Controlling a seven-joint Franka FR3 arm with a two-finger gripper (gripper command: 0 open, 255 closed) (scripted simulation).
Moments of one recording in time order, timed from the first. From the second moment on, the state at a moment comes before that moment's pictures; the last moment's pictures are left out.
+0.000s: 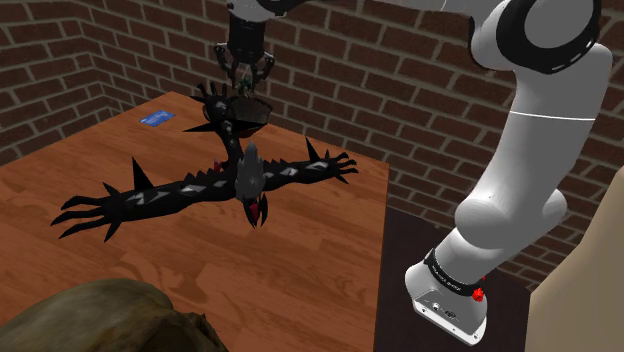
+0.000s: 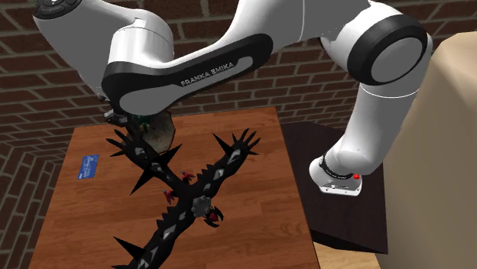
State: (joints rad) arm -0.43 0.37 0.84 -1.52 -0.37 1.86 1.17
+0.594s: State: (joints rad) arm -0.40 0.45 0.81 -1.50 -0.43 1.92 1.18
